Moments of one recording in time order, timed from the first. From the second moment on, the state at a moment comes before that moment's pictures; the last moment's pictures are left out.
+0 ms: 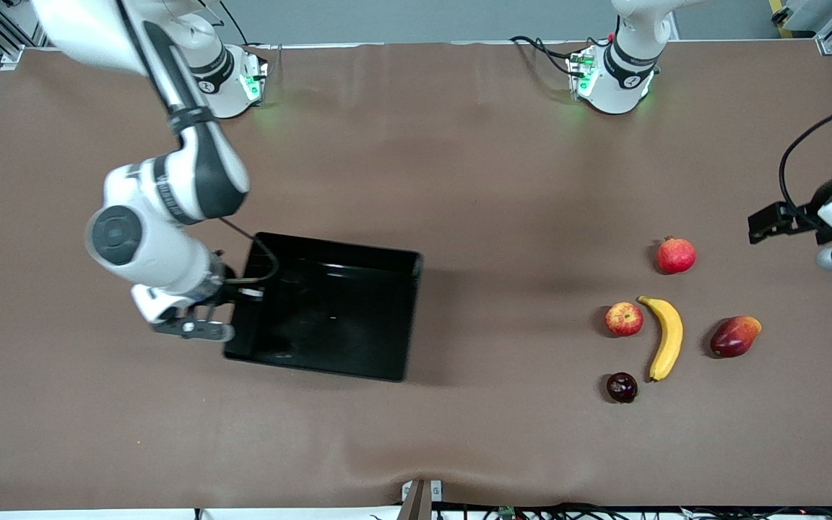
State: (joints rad) left arm 0.27 0.13 -0.34 -1.54 0.13 1.62 -0.06; right arm 0.29 0.41 -0.08 -1.68 0.13 2.06 0.30
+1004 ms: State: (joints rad) left arm 0.27 0.09 -0.35 -1.44 0.13 1.56 -0.14; right arm -0.27 0.44 -0.08 -1.78 0.12 2.13 -0.36
